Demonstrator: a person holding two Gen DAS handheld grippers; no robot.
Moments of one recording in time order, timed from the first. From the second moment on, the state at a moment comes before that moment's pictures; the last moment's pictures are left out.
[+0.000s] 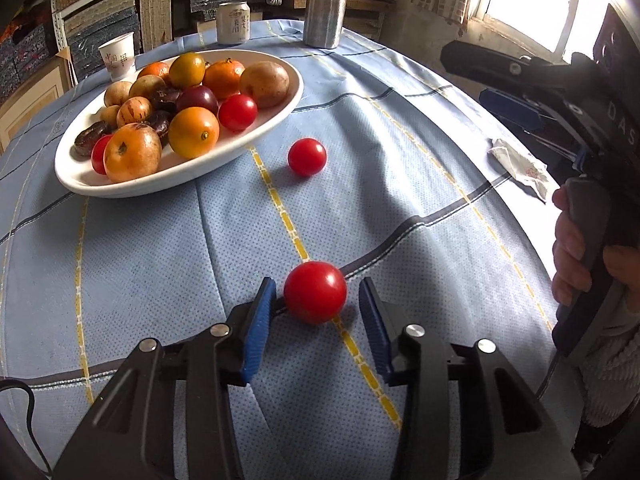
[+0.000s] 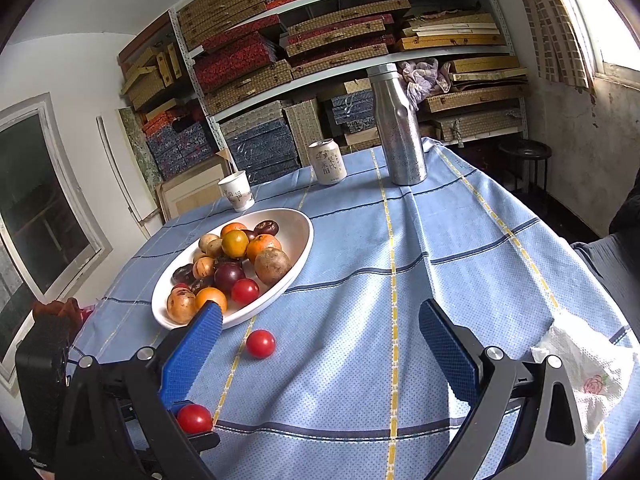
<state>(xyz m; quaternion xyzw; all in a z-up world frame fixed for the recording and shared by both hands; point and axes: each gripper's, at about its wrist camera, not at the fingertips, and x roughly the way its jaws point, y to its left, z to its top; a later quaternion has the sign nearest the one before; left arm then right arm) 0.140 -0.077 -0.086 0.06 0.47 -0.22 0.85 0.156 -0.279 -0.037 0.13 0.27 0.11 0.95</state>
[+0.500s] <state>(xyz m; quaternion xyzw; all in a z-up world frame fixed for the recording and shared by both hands) 0.135 -0.046 -0.066 0.06 0.43 -0.18 0.88 0.159 -0.263 -0.043 0.11 0.29 0.14 0.94</state>
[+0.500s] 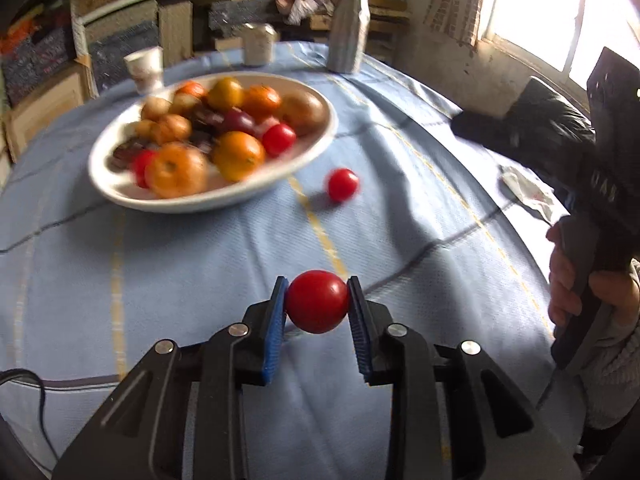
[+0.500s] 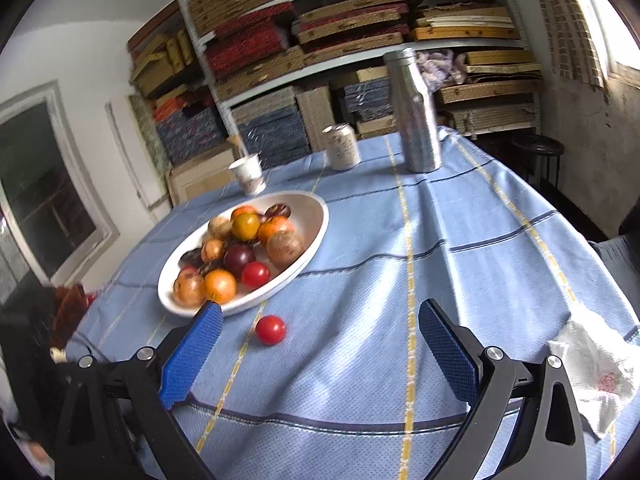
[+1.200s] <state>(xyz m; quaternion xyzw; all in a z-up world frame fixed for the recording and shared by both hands) 0.153 0.028 -0.064 0.01 0.42 -0.12 0.90 0.213 -0.180 -0.081 -0.02 0.41 0.19 0.89</state>
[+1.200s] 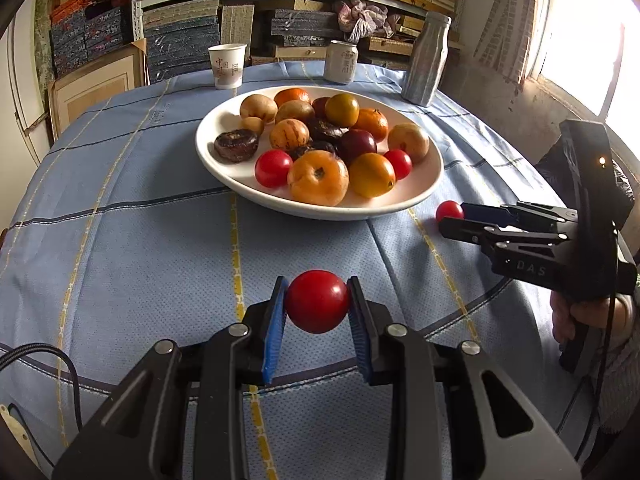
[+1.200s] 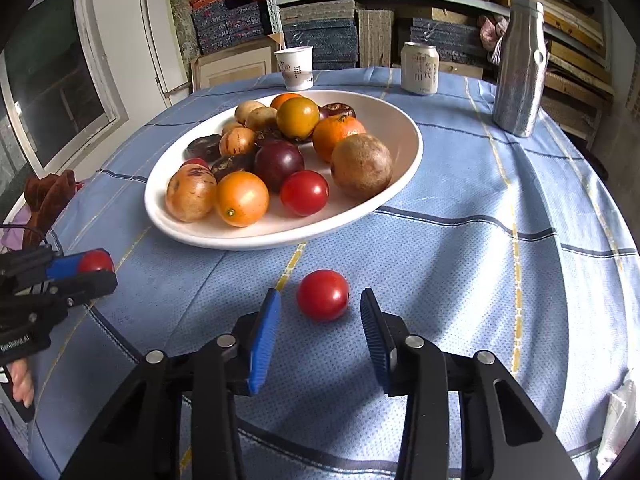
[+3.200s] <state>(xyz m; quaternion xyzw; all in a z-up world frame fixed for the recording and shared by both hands) 0.310 0.034 -0.044 -0.01 0.40 -0.07 0.91 0.299 -0.131 -0.025 0.01 0.36 0.23 0.91</state>
